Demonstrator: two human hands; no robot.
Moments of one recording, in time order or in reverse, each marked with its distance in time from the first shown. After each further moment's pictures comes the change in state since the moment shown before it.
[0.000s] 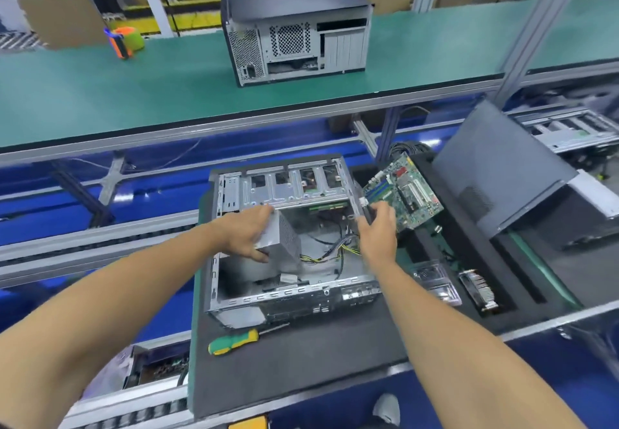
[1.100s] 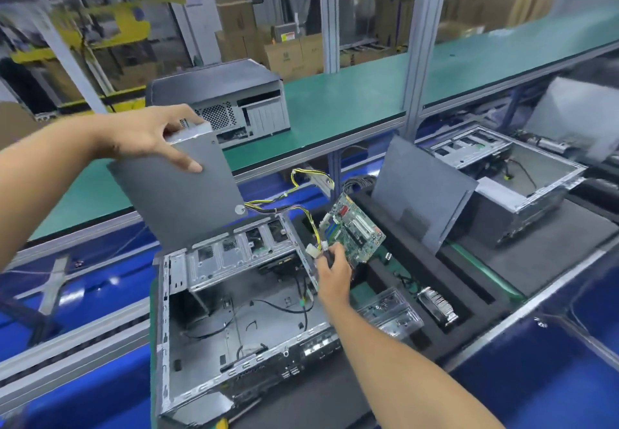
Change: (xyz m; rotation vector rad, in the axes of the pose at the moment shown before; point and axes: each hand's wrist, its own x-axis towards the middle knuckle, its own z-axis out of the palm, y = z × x) left_hand -0.012 0.024 -0.329 -0.418 0.250 -0.006; right_hand -0.002 -0.007 -0.017 0.432 0.118 0.106
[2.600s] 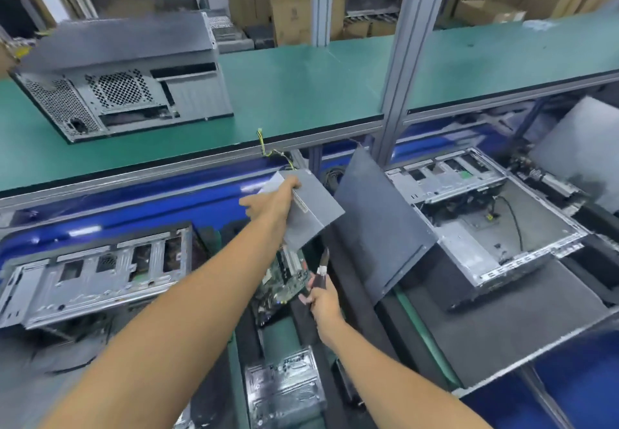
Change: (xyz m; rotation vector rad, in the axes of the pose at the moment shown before) left_hand 0.320 0.163 0.338 -1.170 0.629 -0.949; right_hand 0.199 0.098 -0.131 0.464 -0.243 0.739
